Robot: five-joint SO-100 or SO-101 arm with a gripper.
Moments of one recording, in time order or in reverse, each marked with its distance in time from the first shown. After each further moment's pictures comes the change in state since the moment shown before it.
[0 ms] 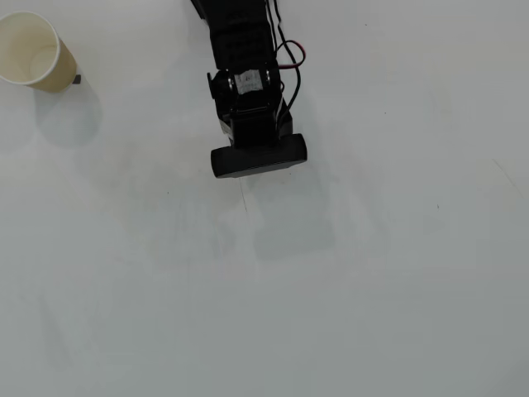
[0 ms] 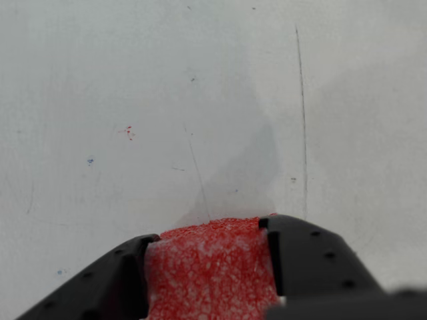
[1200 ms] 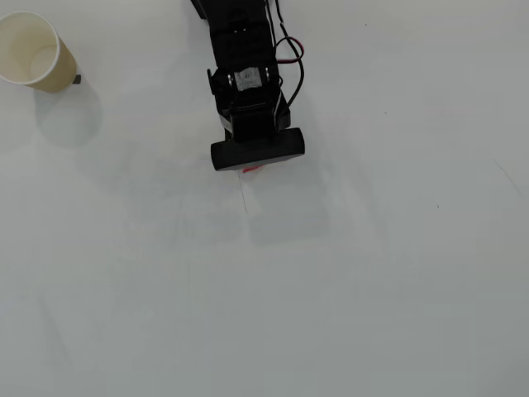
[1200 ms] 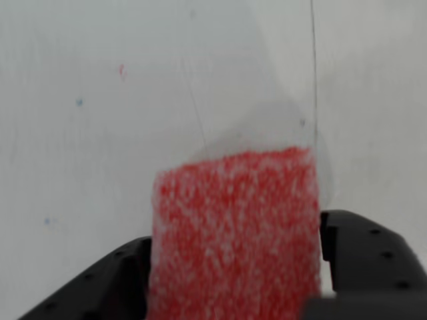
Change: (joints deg) arm -0.1 -0.1 4.7 -0.9 0.4
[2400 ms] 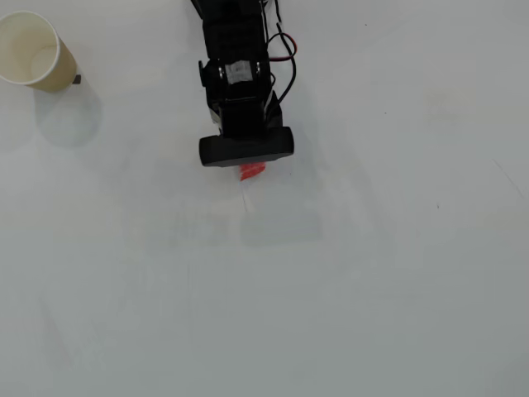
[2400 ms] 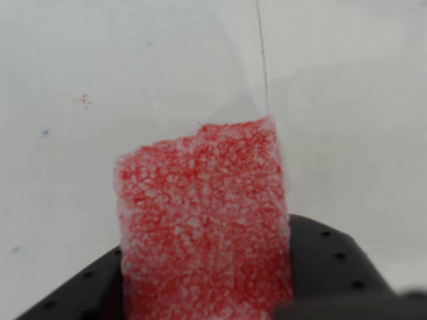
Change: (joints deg) arm 4.0 4.8 2.3 -2.7 0.0
